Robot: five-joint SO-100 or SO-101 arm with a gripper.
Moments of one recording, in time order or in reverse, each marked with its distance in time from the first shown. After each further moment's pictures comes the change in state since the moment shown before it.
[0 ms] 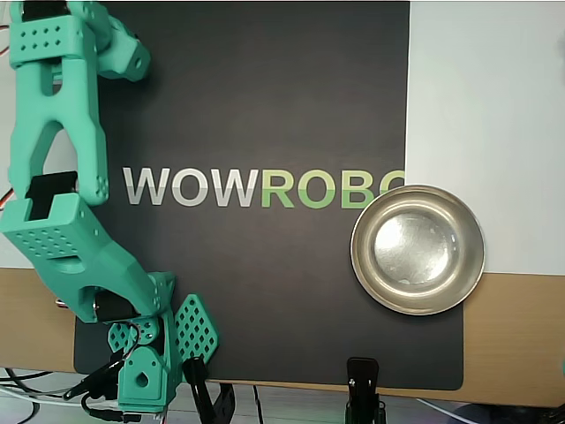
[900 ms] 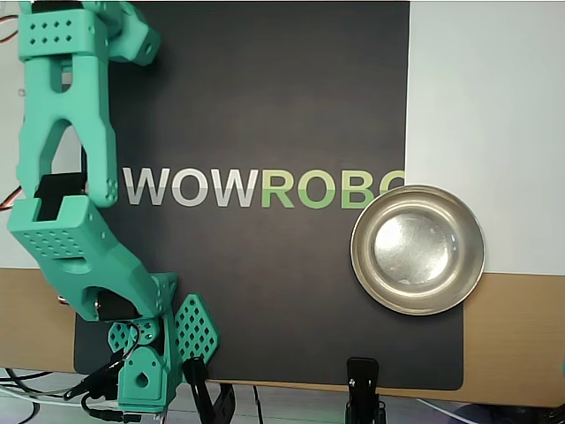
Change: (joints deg) arm 3.1 0.5 -5.2 -0.2 -0.3
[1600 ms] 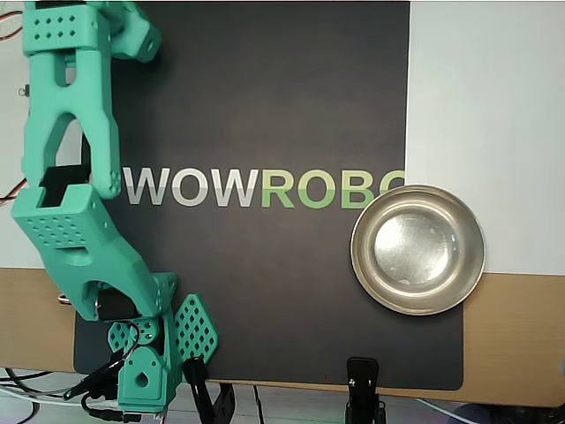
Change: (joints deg) arm 0.1 -4.7 -3.8 0.0 0.0
